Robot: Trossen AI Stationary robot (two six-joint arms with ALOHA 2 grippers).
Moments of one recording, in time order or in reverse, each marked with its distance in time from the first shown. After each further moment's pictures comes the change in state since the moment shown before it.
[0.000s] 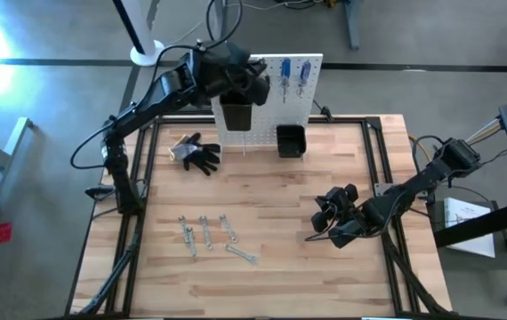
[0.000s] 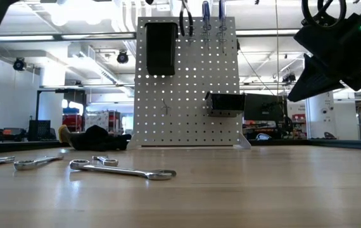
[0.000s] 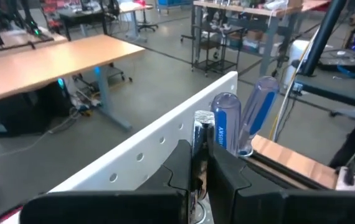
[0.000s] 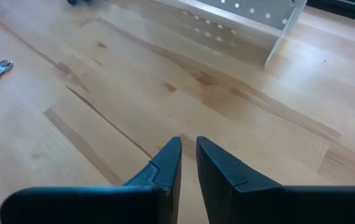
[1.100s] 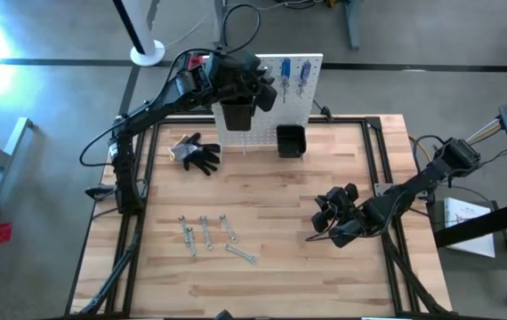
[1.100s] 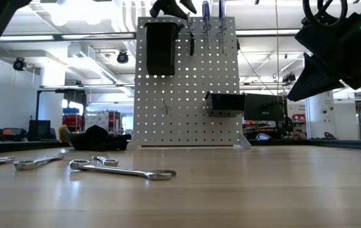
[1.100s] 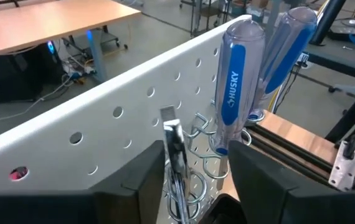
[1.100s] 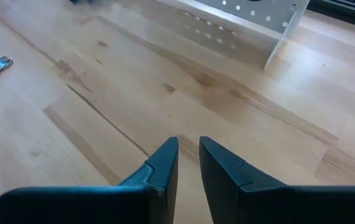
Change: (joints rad) left arm 0.017 0.066 0.000 -0.073 0.034 -0.067; right arm 0.000 -0.006 0.000 -0.004 0.000 -0.025
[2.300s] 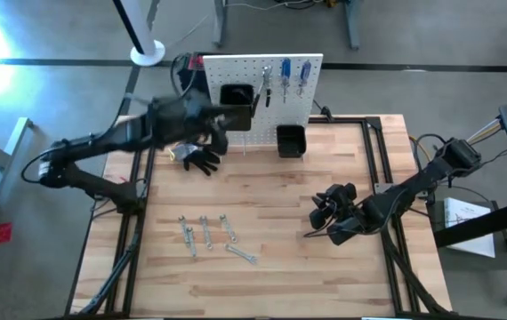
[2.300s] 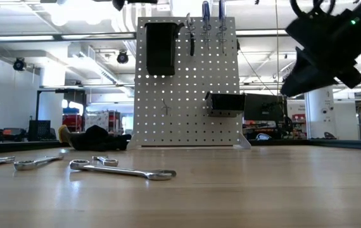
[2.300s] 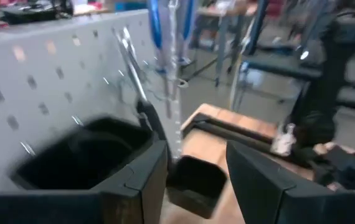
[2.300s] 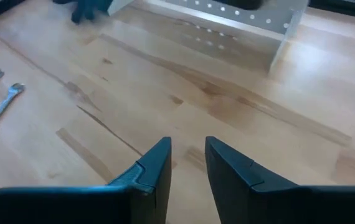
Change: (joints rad) left arm -0.173 -0.663 -0.946 0.464 0.002 0.051; right arm -0.035 -0.006 0.027 0.026 0.000 0.030
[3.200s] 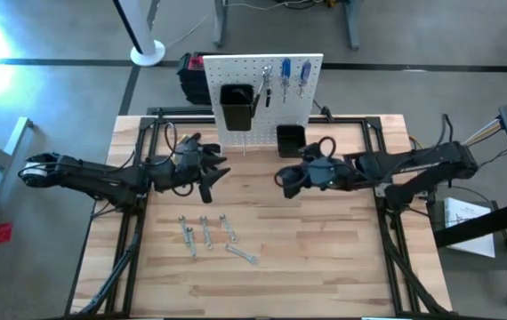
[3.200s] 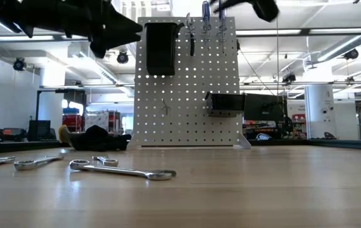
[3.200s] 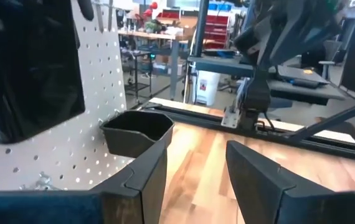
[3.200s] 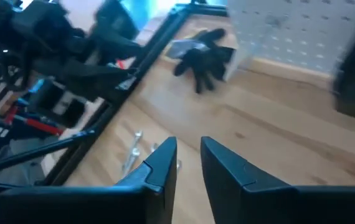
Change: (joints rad) left arm -0.200 -0.227 -0.849 0.789 -0.007 0.019; right arm -0.345 0.091 0.654 0.003 -0.422 -0.310
